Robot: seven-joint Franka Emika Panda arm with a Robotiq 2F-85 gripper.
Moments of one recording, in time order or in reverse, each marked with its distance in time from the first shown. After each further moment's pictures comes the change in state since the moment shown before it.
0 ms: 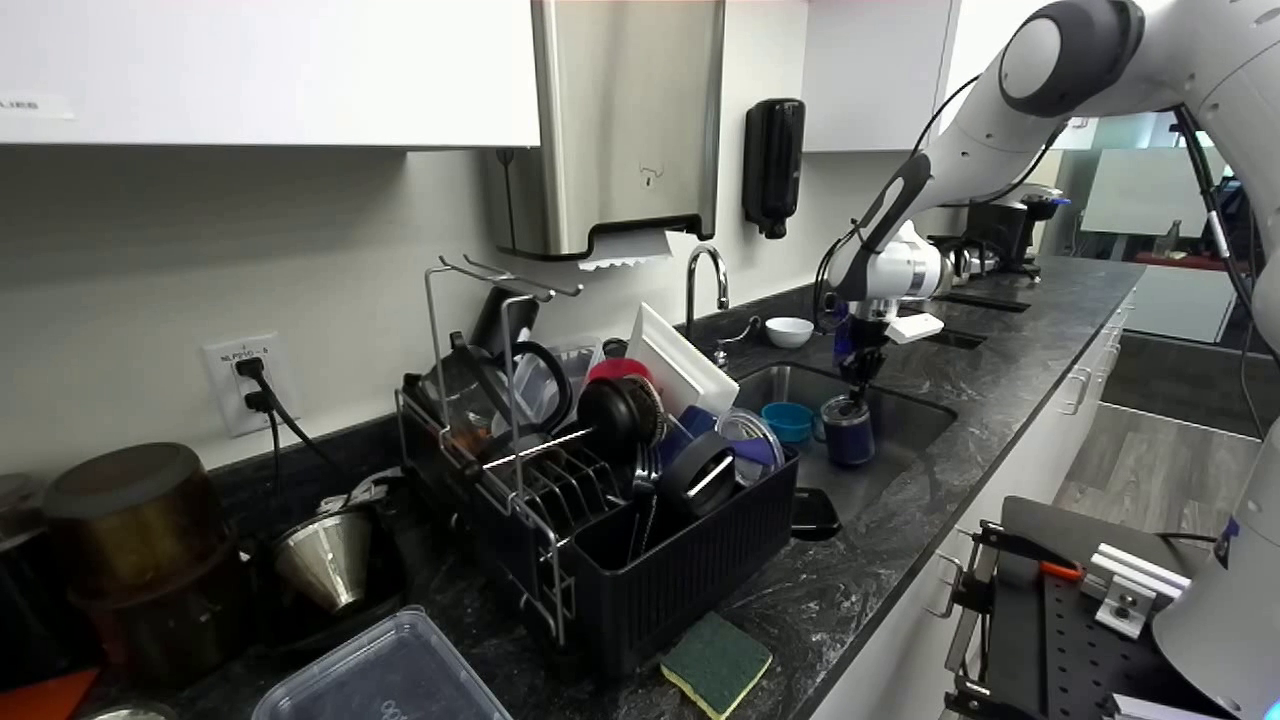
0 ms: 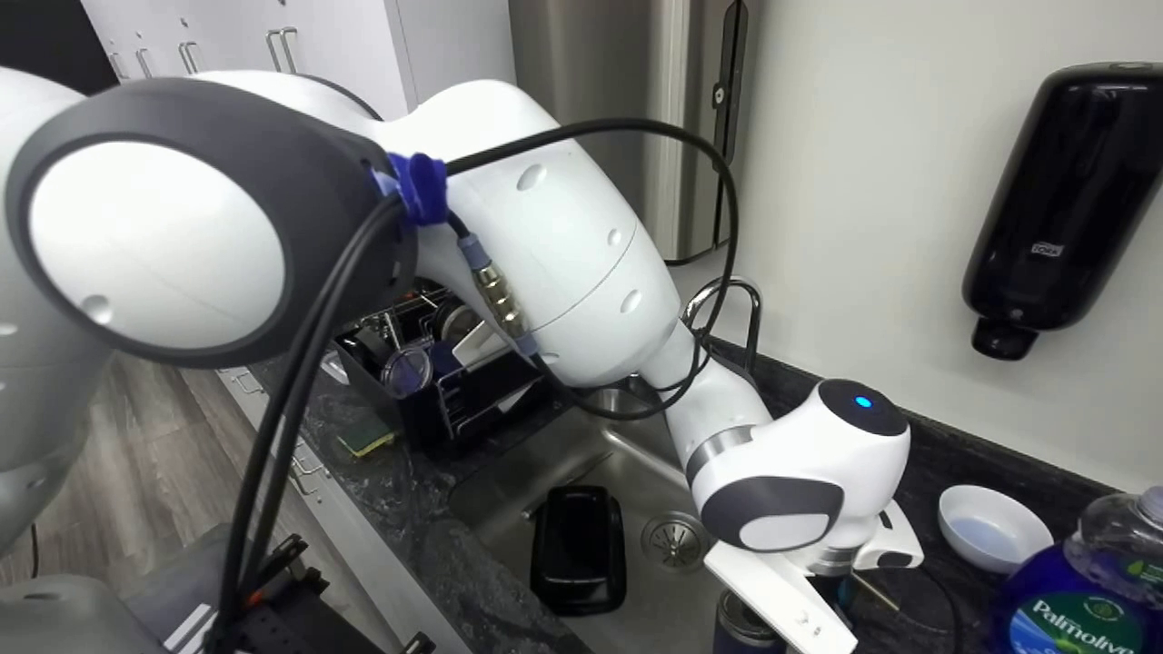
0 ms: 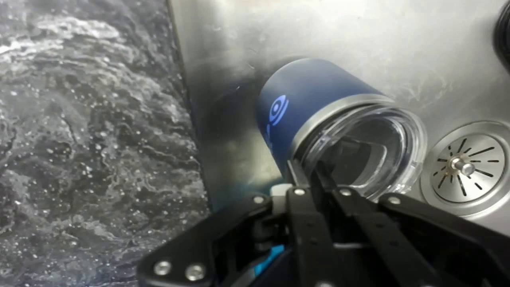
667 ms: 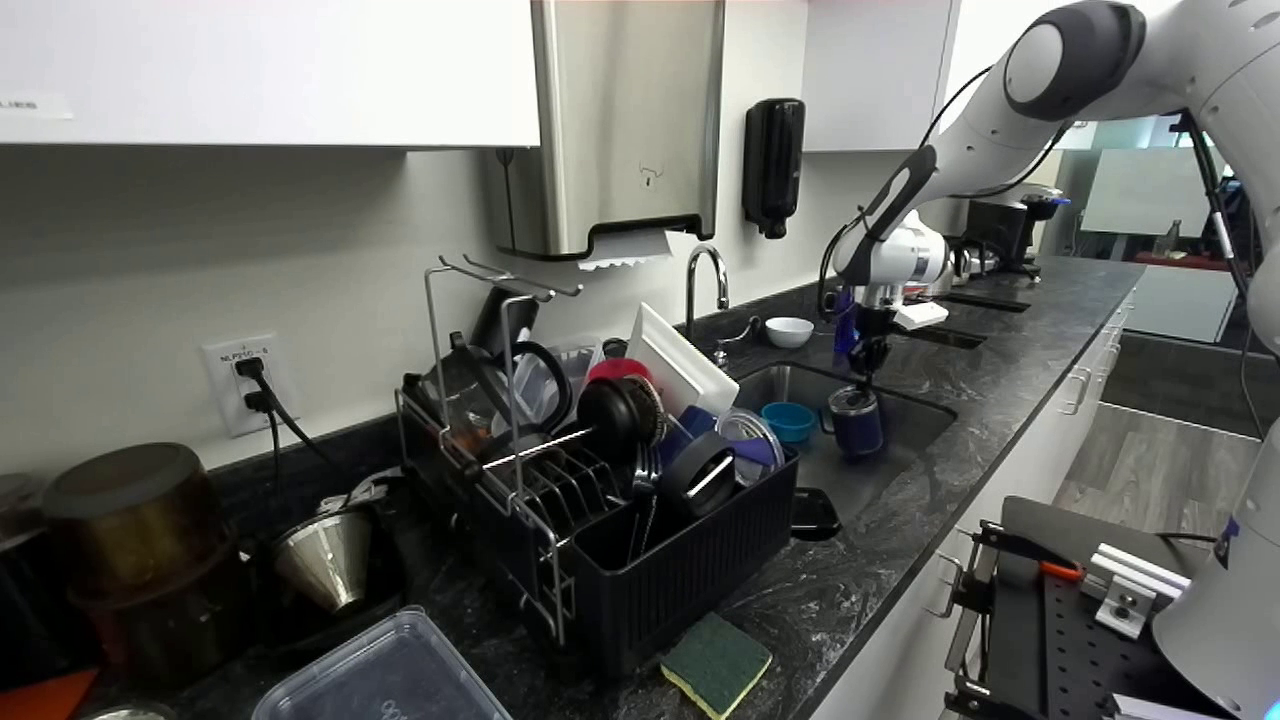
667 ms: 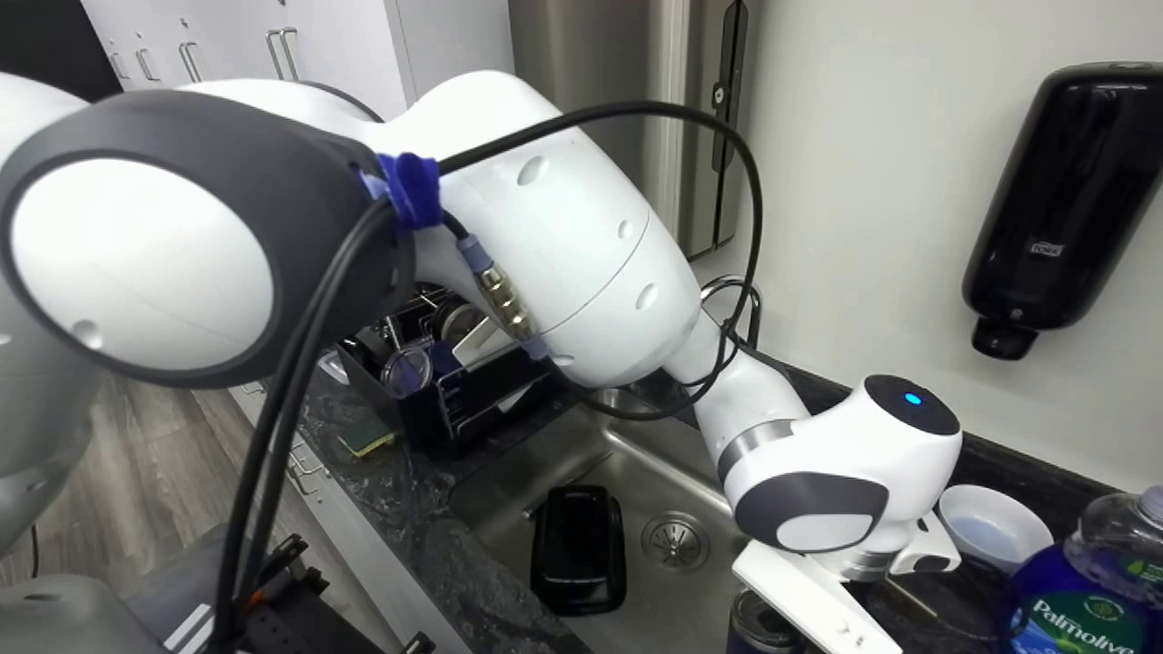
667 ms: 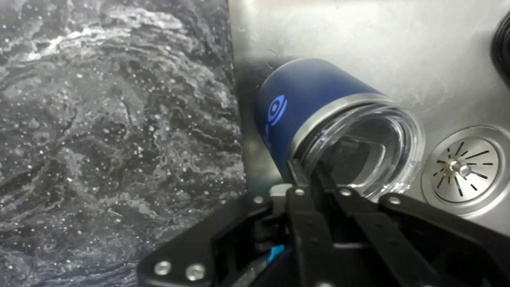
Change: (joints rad) arm -0.032 0.011 -0.002 0.085 0.000 -0.110 -0.063
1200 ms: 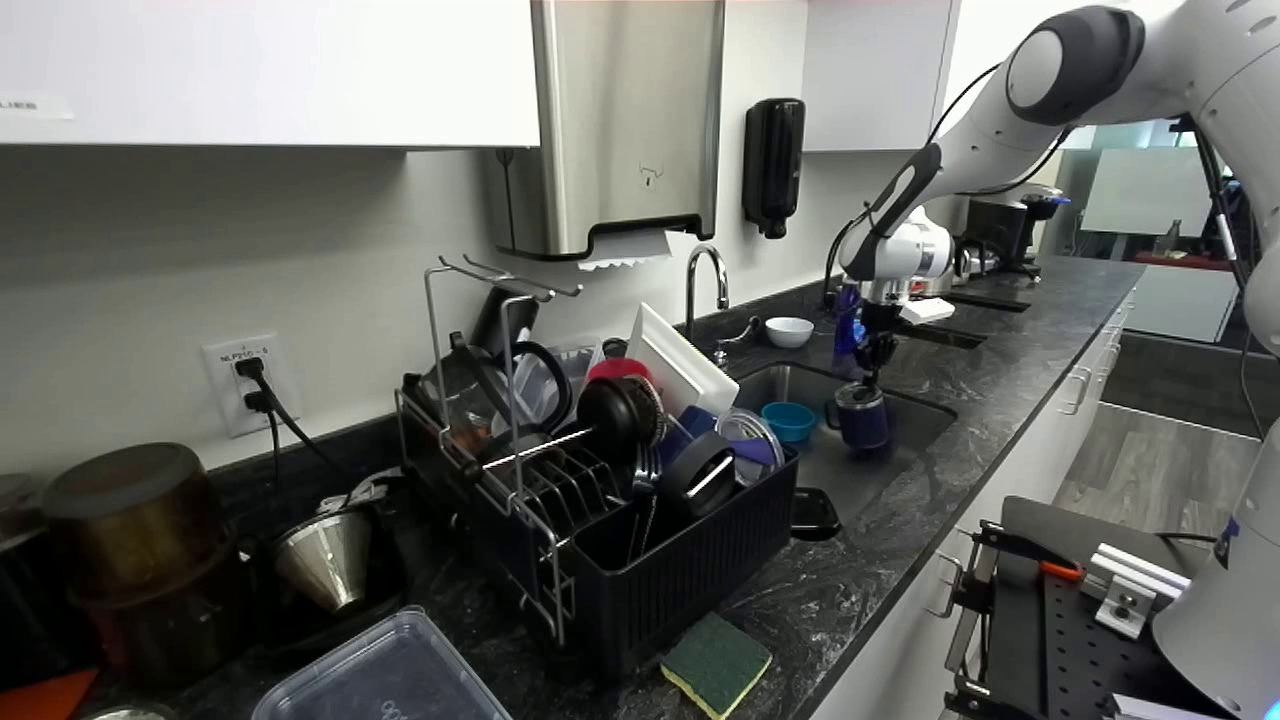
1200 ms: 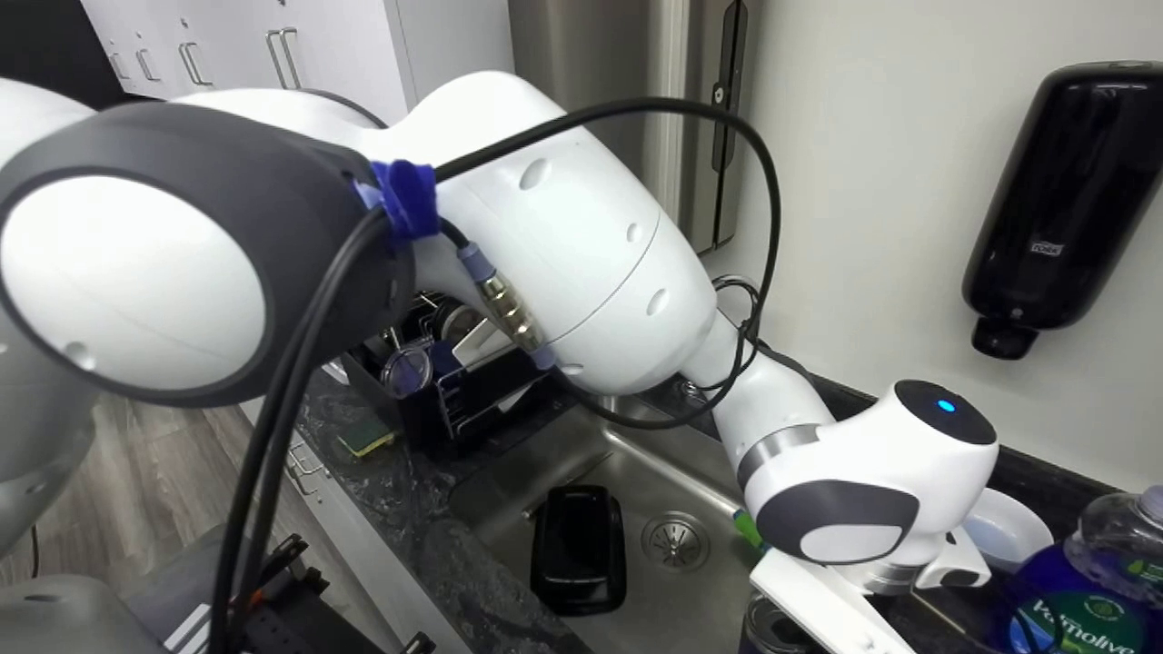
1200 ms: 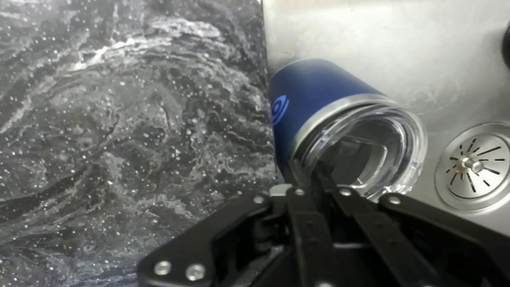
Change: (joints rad) arm -0.022 0.014 -0.006 0.044 0.000 -0.038 -0.001
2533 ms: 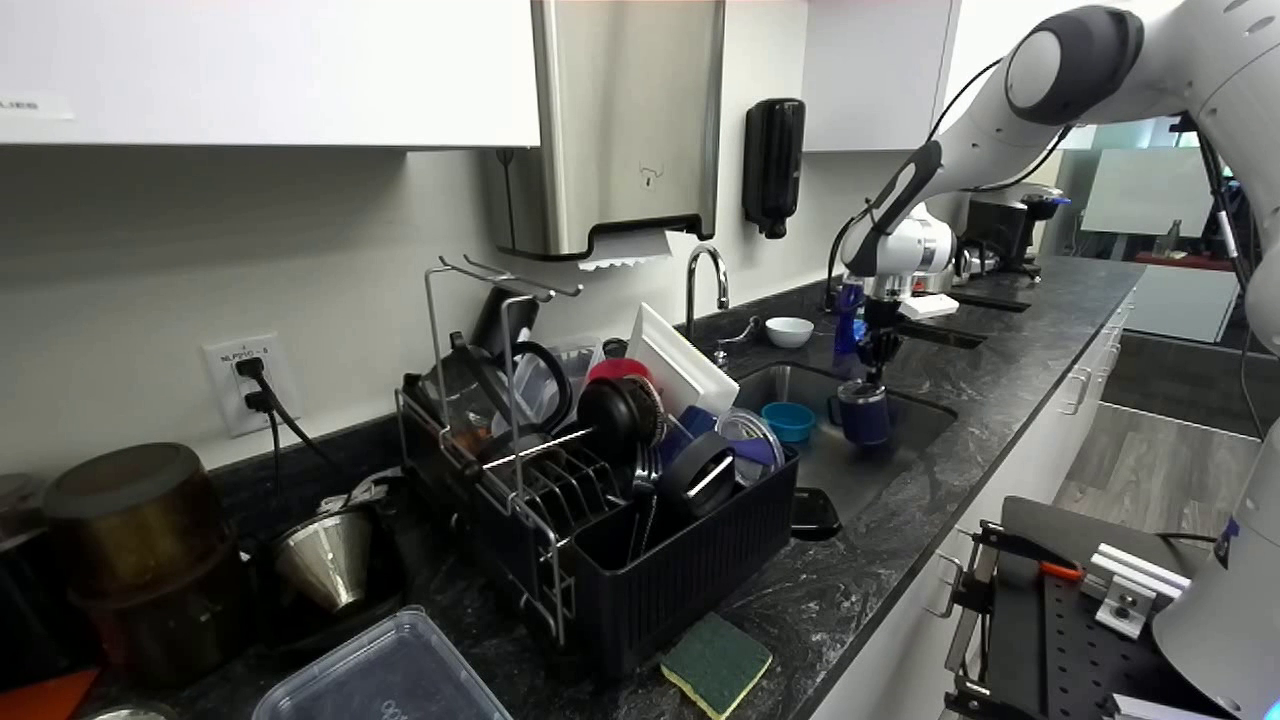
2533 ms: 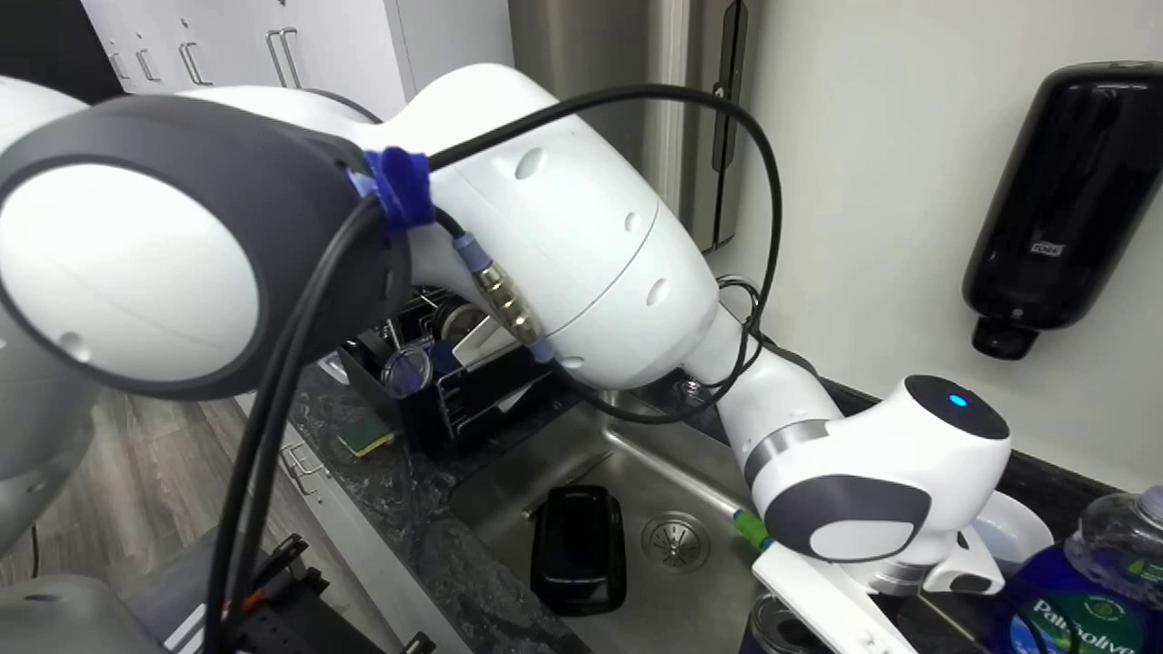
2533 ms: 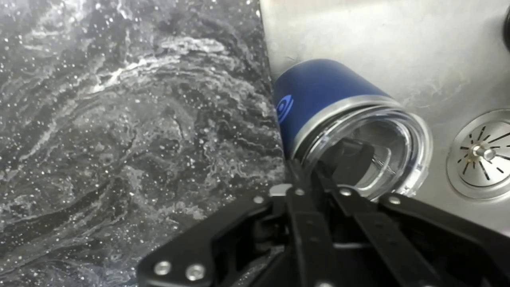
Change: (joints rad) arm 0.012 -0.005 -0.024 0.013 -0.001 -0.026 0.077
